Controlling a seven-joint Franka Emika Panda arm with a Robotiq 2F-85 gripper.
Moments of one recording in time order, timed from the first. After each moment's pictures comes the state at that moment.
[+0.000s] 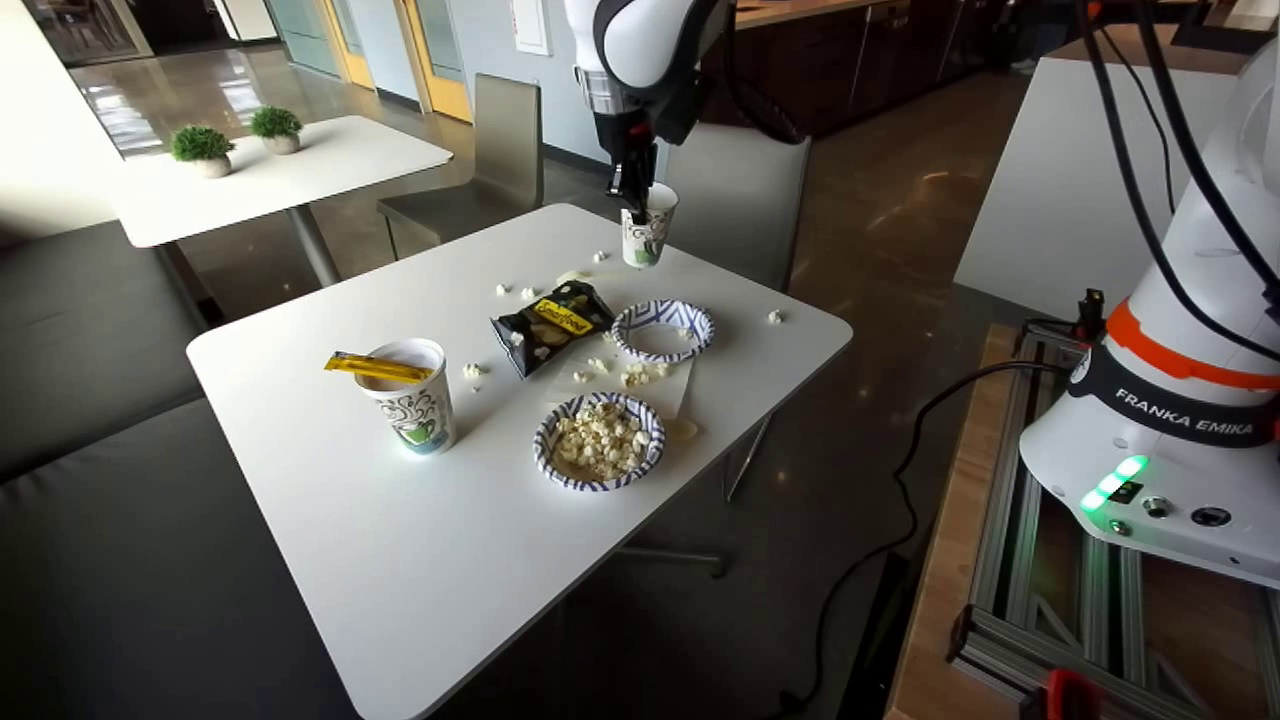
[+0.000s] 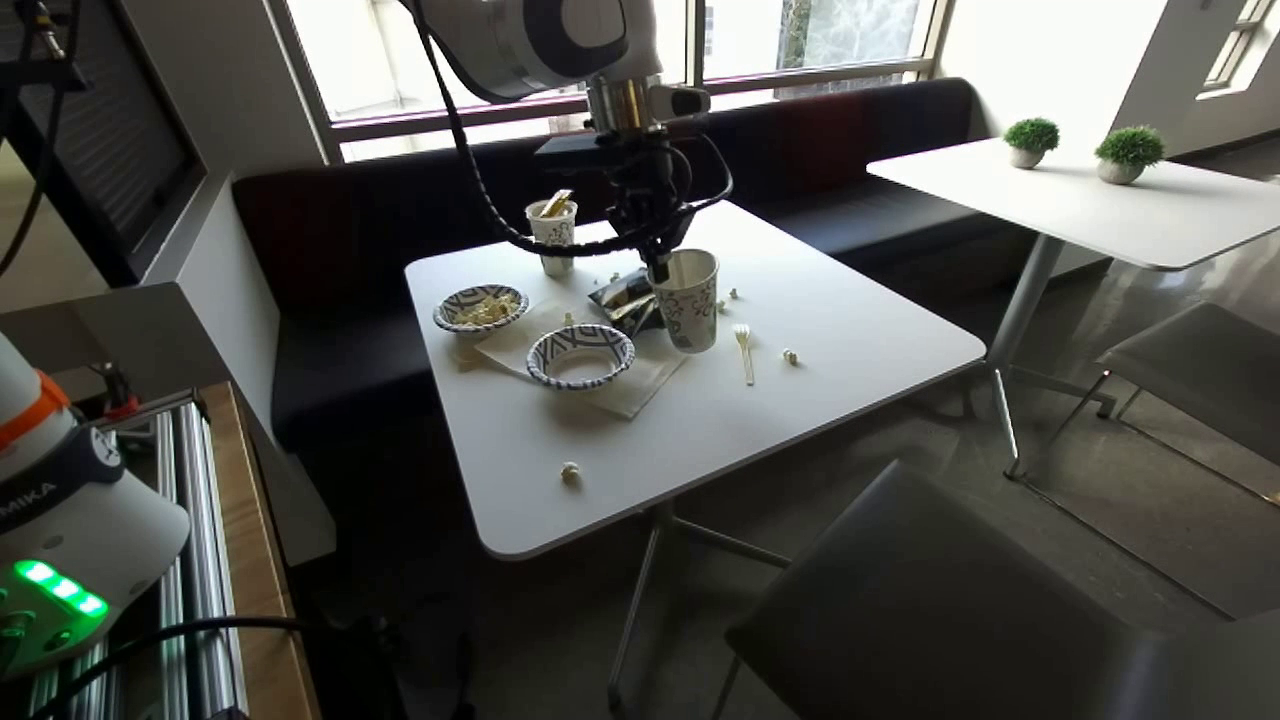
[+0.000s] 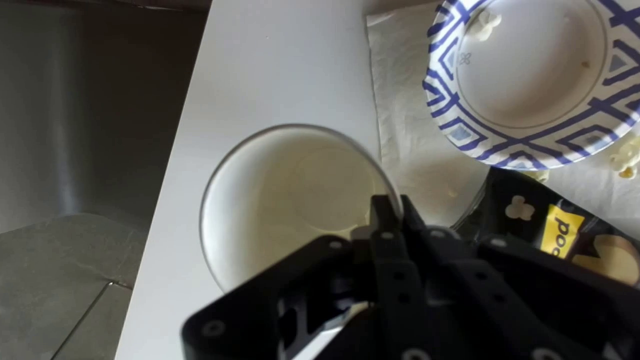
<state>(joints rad) 0.04 0.33 -0.08 -2.05 -0.30 2.41 -0.04</state>
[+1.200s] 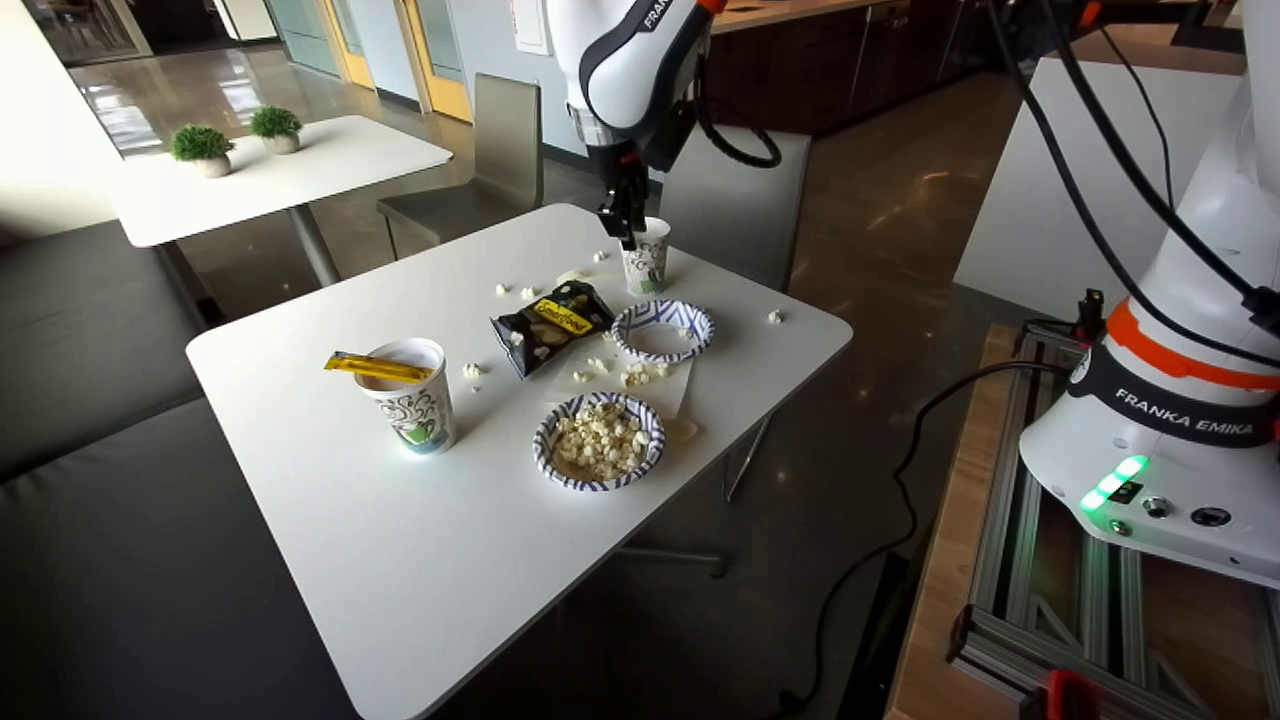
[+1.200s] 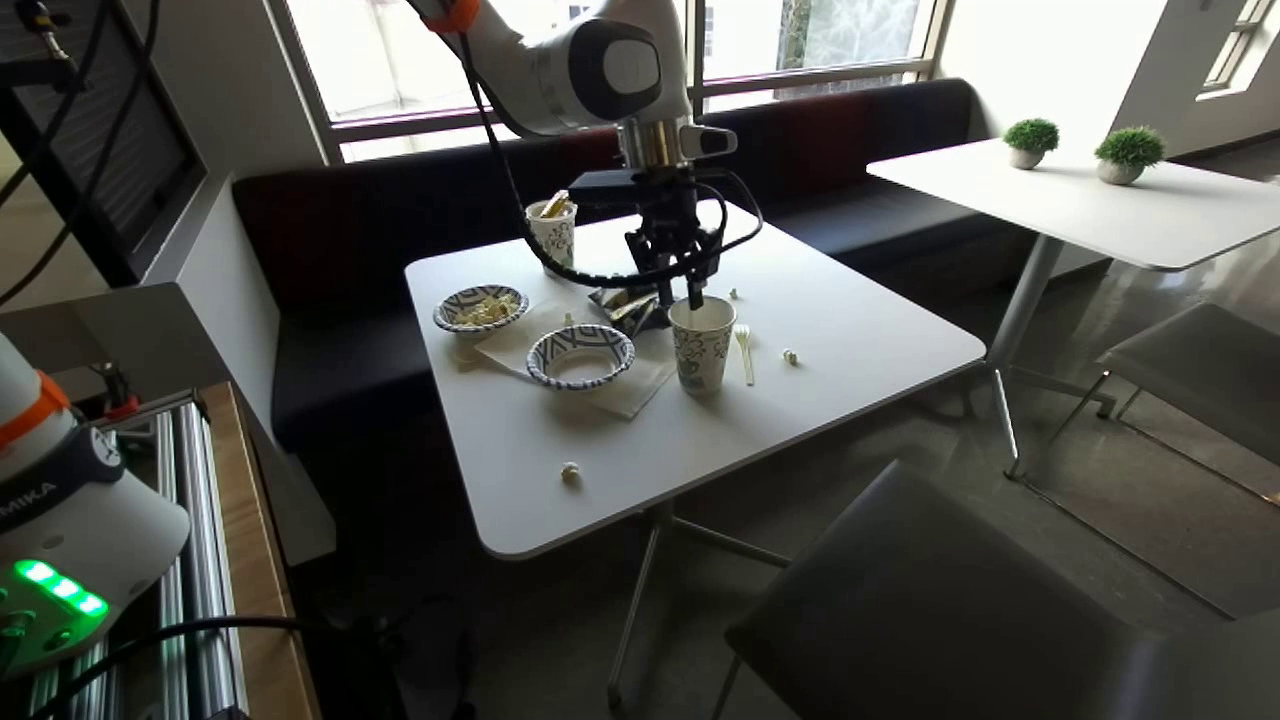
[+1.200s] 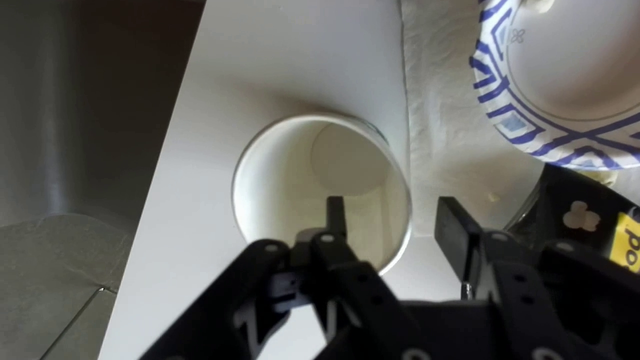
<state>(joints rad) 0.02 0.47 -0.08 -1.93 -0.32 2.41 -0.07</state>
